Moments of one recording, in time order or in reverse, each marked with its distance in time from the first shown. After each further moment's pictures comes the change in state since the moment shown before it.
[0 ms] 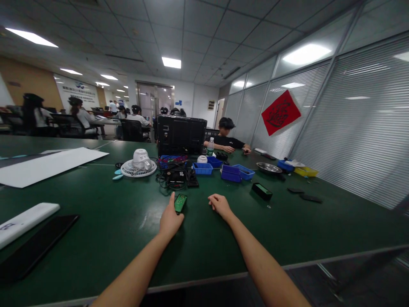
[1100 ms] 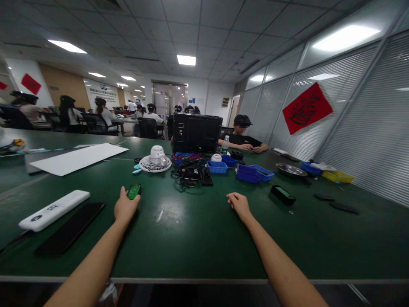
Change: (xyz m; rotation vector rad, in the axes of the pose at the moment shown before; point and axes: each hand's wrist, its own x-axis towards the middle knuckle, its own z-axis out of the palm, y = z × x) left_hand 0.034 -0.119 -0.141 0.137 0.391 -0.414; right_hand 0.002 -0.001 -0.007 0.099 0.150 -0.014
